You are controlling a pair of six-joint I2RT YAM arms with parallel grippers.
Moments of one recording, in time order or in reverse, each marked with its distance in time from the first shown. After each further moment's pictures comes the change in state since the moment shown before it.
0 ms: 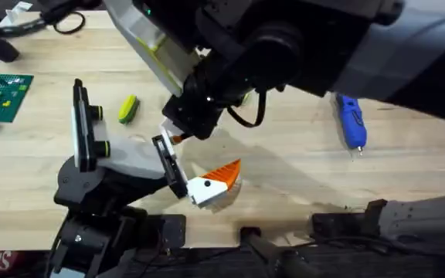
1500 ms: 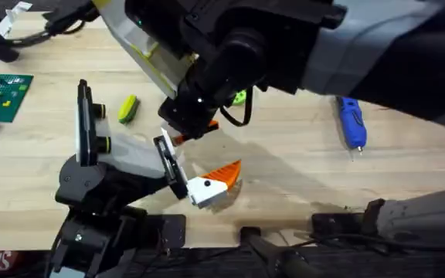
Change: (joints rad) left arm 0.000 0.011 0.000 -0.003 0.010 -0.038; right arm -0.001 0.064 0.025 -0.009 0.003 0.007
